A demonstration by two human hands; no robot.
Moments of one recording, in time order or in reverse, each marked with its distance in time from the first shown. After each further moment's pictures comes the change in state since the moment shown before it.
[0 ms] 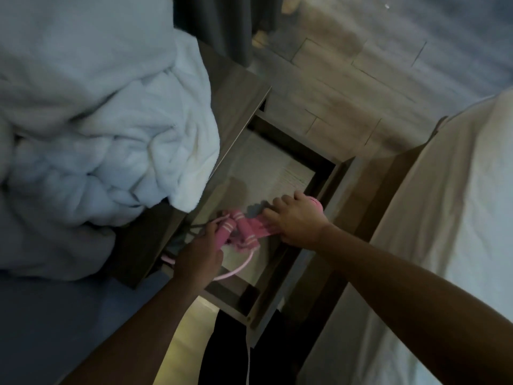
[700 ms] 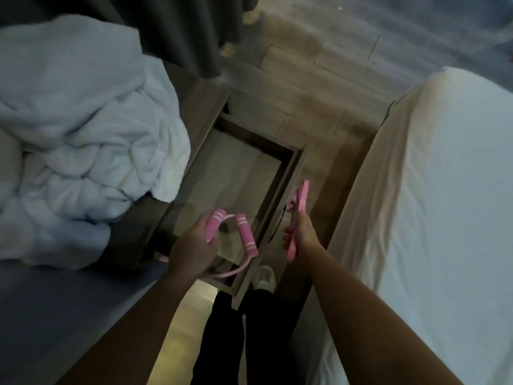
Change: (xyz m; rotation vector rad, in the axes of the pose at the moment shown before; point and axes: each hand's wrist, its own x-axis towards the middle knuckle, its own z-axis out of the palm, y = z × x) left_hand -0.062 0.063 -0.032 -0.150 0.102 0.061; right_hand -0.106 -0.043 0.017 2.237 0.309 1.315
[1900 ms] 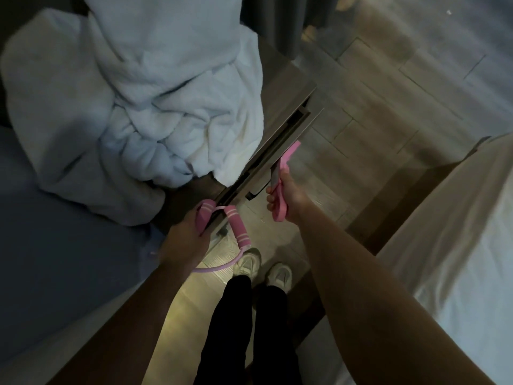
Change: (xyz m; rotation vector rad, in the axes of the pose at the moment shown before) left_hand -0.015 -0.083 -0.047 -0.048 0.124 -0.413; right_hand 0.040 -0.031 0.166 -0.310 -0.409 0.015
